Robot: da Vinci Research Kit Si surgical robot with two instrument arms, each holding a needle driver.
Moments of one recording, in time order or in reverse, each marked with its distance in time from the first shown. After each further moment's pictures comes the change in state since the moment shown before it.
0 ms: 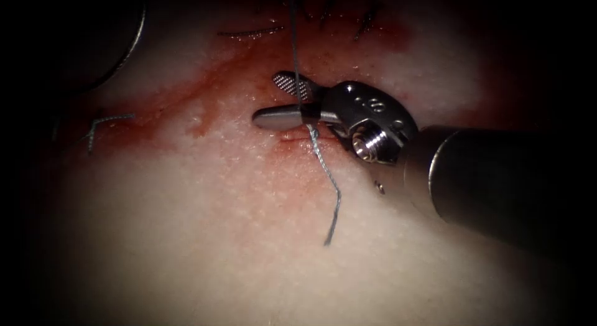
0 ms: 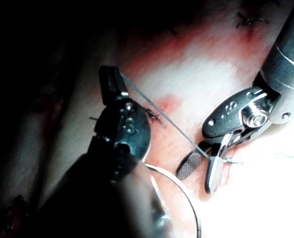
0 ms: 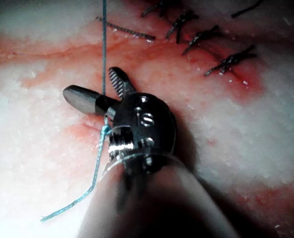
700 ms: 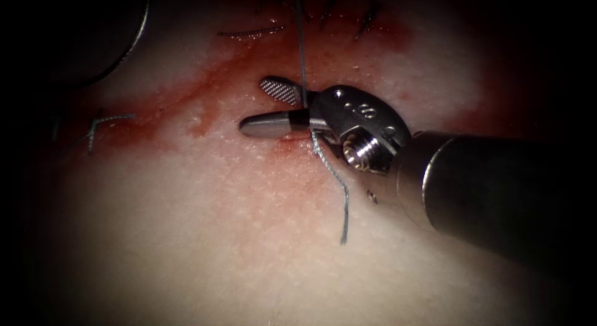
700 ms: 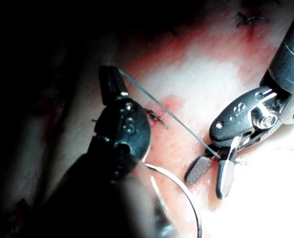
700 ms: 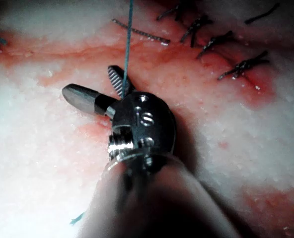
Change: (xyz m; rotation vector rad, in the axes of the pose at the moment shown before) right arm 0.001 -0.002 0.000 0.051 0.003 -0.028; left arm 0.000 0.000 0.000 -0.002 0.004 0.020
